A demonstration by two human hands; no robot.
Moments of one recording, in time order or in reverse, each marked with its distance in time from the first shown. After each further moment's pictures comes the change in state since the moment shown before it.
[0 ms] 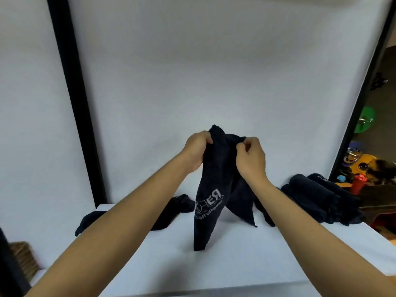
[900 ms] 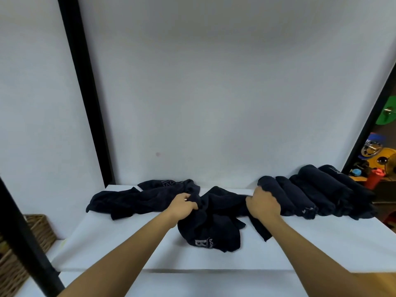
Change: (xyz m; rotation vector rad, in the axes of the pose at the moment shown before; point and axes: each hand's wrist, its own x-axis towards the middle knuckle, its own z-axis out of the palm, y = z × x) left_hand -0.046 -0.187 -0.080 0.480 0.186 -0.365; right_hand -0.052 0.152 -0.009 -0.926 -0.408 0.241
